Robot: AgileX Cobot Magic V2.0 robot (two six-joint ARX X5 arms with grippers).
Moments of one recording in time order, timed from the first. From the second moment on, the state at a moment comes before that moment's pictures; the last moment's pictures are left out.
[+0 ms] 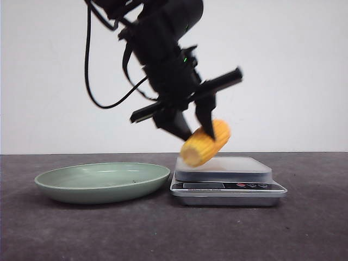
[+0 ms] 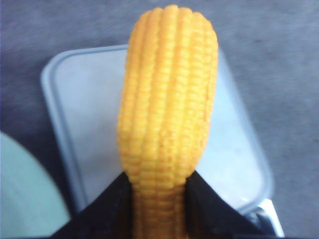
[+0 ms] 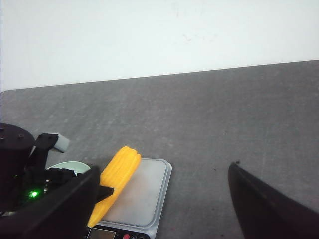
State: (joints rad) left arm -0.78 1.87 1.33 -0.25 -0.06 -0.50; right arm 0.02 0.62 1.04 -0.73 -0.28 0.21
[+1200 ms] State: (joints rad) left arm -0.78 1.87 1.34 -0.25 -0.02 -0.47; right arm 0.02 0.62 1.04 -0.77 -0.28 0.19
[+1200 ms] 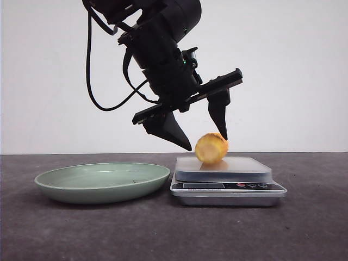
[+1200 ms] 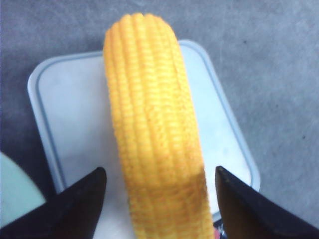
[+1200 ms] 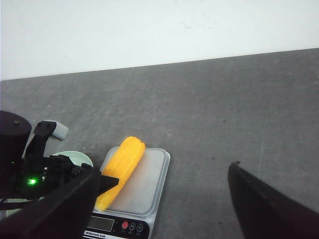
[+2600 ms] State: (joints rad) left arm -0.76 0.53 1.52 -1.31 -0.78 -0.20; right arm 0.15 0.74 1.04 -0.70 -0.31 0.19
